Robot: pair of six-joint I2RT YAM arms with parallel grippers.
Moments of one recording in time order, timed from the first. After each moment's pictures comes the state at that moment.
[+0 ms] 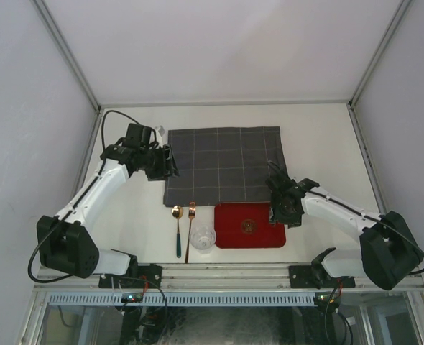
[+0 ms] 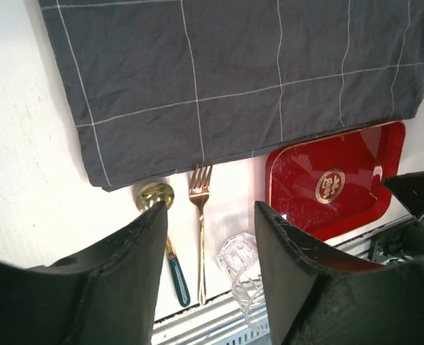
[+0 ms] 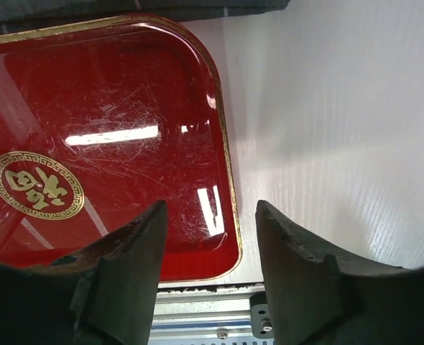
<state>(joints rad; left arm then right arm) -0.27 1.37 1.16 -0.78 0.27 -0.40 0.59 1.29 0.73 -0.85 0.14 0.71</state>
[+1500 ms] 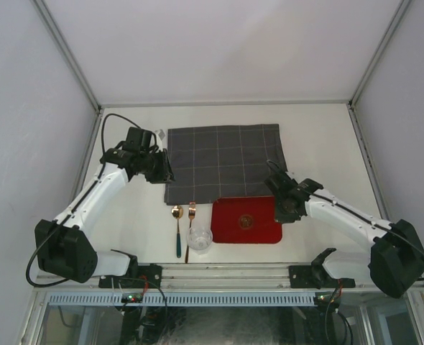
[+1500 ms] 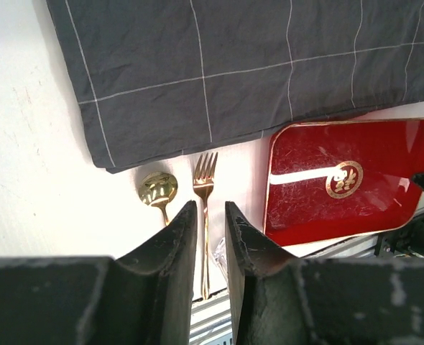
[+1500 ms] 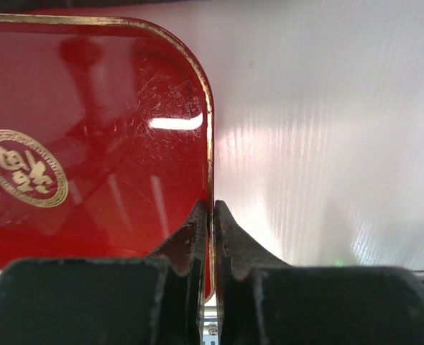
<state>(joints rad) -0.28 1.33 1.12 -0.79 0.26 -0.40 0.64 1.24 0.75 -0.87 0.18 0.68</state>
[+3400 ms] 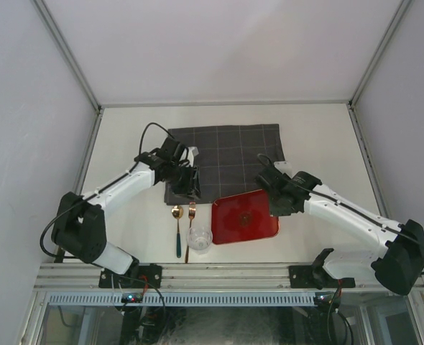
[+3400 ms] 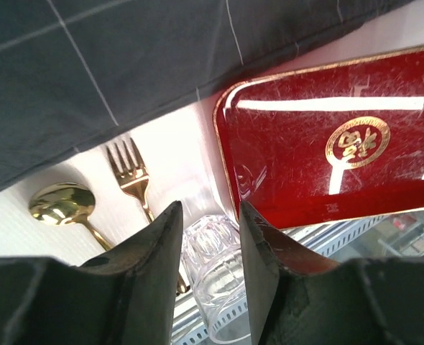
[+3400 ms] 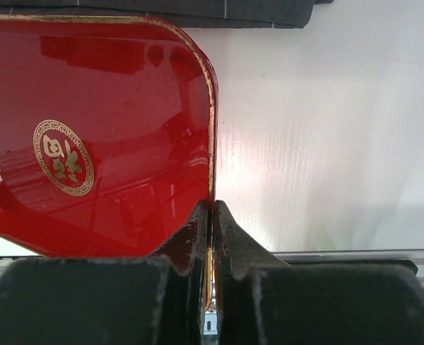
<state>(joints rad) -0.49 1.50 1.08 -0.70 0.35 -0.43 0.80 1.22 0.99 -1.09 0.32 0.72</state>
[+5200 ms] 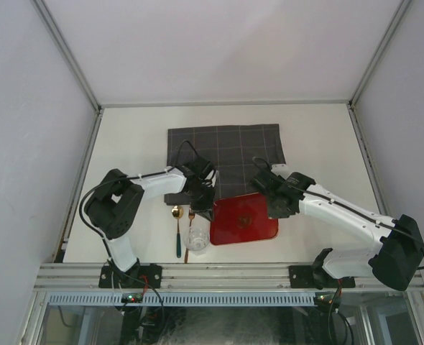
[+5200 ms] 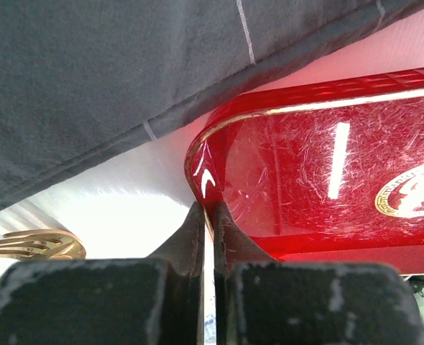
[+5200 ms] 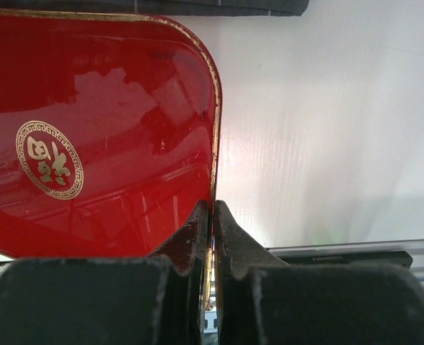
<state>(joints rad) -0.69 1.79 1.06 -0.58 0.35 -0.51 0.83 1.26 0.99 -1.10 0.35 0.75</state>
